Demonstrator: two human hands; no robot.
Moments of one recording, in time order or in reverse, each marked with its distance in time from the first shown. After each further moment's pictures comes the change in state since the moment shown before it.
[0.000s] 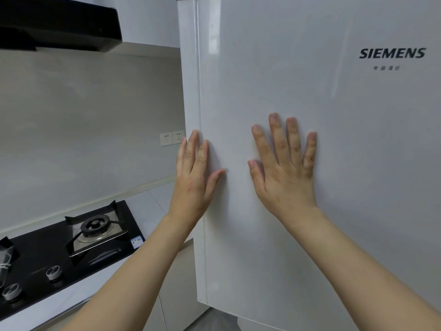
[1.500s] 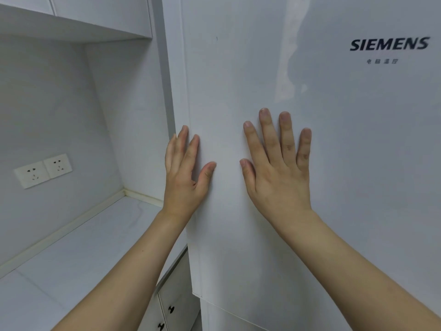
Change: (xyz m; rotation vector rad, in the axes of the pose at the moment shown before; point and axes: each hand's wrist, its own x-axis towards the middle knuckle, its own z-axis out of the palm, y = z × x) left_hand 0.112 -0.087 0.272 -0.537 -0.017 0.075; right_hand 0.052 0.085 0.171 -0.459 -0.183 0.157
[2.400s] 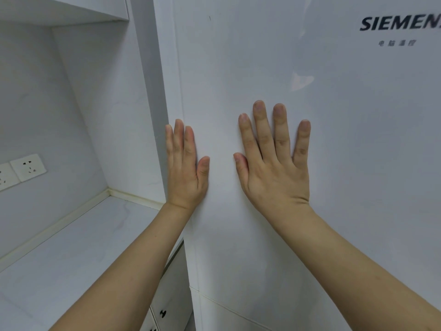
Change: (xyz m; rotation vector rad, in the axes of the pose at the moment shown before) left_hand 0.012 -0.032 0.062 0.034 0.045 0.066; right_hand 0.009 0.007 0.038 -0.141 0.065 -0.038
